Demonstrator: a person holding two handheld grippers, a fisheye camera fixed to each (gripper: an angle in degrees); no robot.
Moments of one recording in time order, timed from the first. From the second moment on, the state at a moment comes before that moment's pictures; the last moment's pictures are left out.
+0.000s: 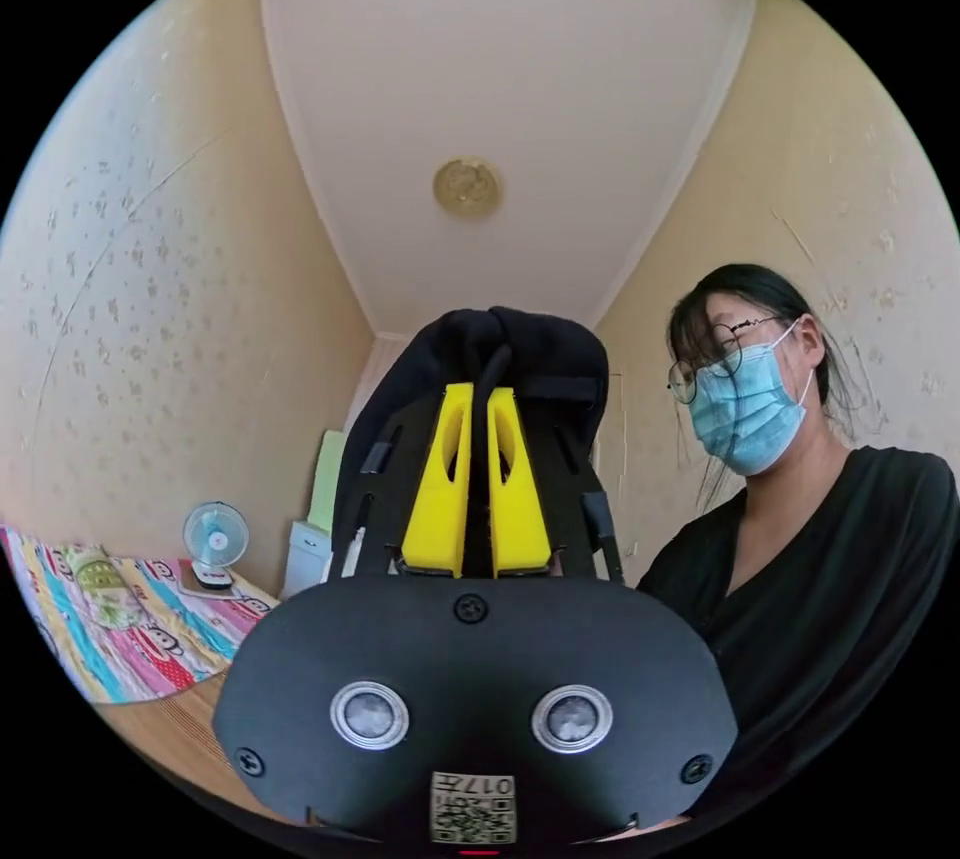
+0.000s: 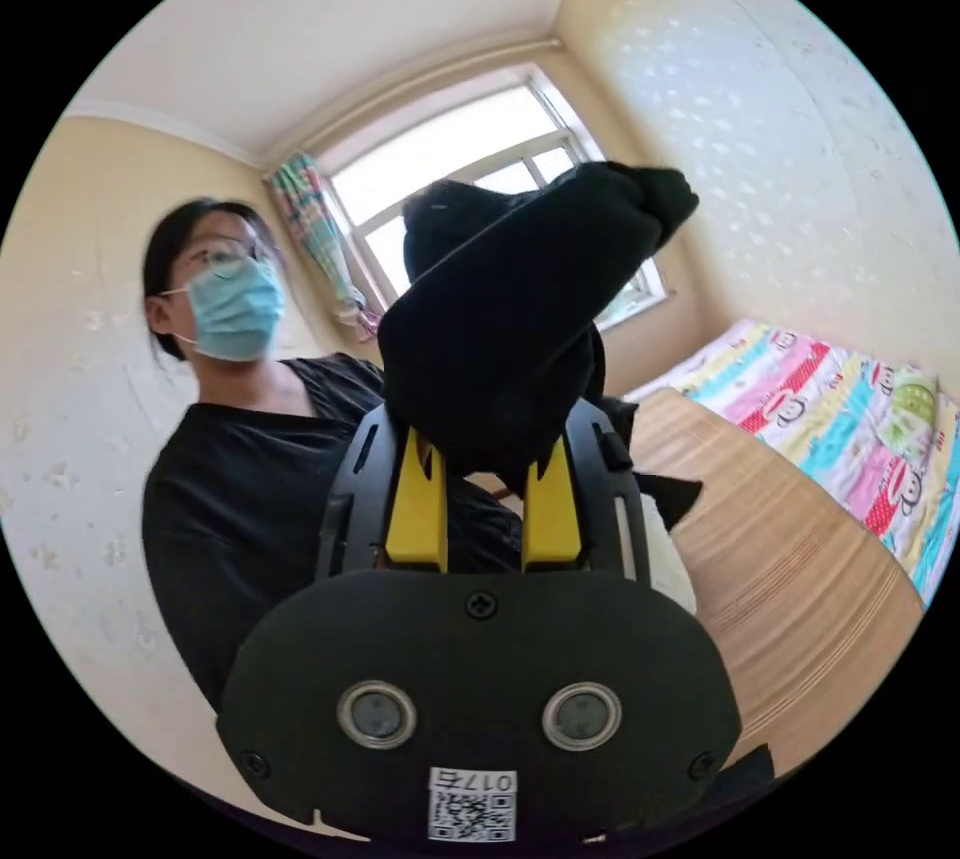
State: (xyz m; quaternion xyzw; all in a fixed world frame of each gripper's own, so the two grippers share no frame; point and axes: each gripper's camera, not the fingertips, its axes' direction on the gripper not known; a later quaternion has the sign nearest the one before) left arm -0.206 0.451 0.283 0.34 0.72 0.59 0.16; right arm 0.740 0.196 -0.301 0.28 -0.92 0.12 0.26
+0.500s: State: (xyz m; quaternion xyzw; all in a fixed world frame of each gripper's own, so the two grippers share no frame) left arm -0.267 0.491 0.285 0.35 0.73 0.56 0.16; right arm 0.595 0.225 -0.426 0.16 -0.95 0.16 0.22
